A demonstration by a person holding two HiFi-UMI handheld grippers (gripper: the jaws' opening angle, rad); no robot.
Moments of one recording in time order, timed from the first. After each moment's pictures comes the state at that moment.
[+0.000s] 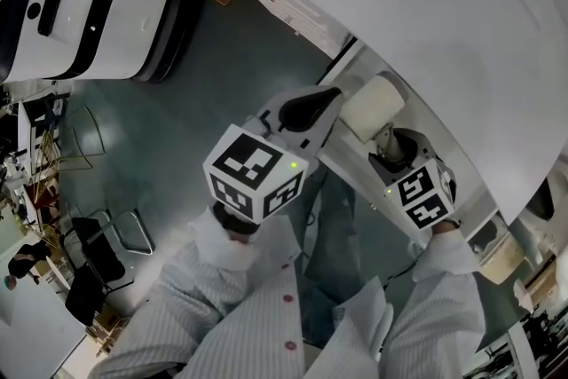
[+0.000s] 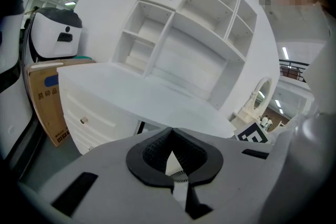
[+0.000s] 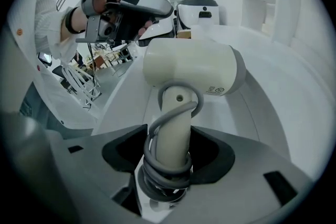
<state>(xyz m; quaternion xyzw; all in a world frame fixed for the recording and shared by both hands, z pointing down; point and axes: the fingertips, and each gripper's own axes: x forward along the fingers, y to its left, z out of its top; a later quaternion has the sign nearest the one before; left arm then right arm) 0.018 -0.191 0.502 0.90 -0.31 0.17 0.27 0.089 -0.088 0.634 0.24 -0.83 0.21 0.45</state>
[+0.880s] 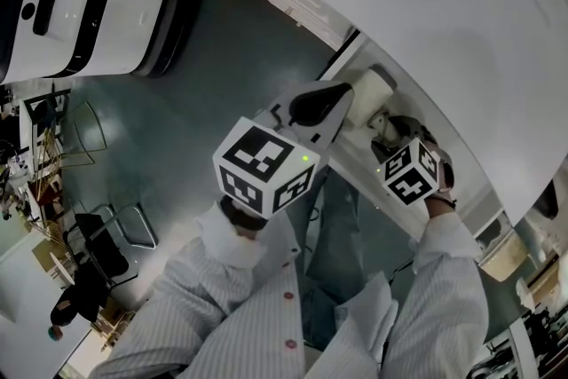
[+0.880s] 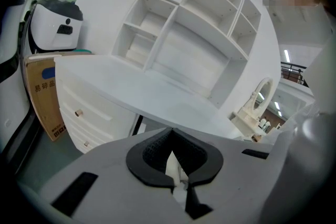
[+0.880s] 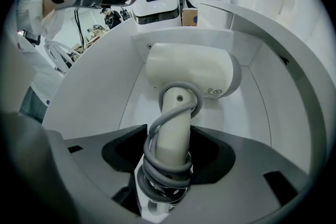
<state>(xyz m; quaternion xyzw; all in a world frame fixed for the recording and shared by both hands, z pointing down) 0.031 -0.193 0.523 0.89 -0.30 0.17 0.29 0.094 -0.093 0.695 0.20 -0.79 0.19 0.54</state>
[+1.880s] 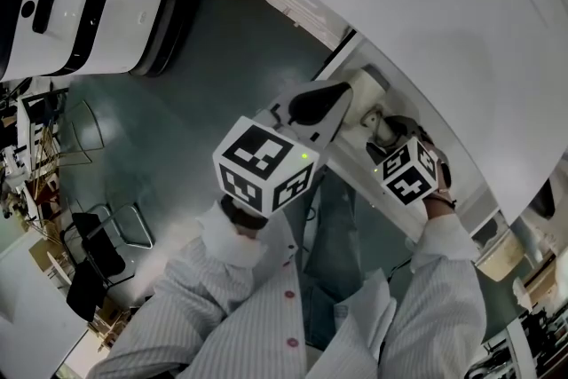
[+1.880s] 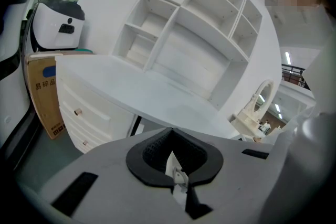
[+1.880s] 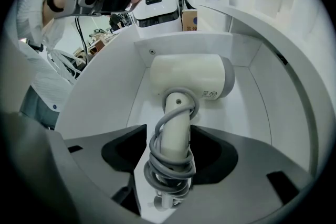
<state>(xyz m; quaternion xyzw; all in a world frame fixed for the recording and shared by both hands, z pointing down) 0.035 -0.192 0.524 0.89 -0.30 0.17 0.30 0.091 -0.091 0.688 0.19 -0.80 0.21 0.53</state>
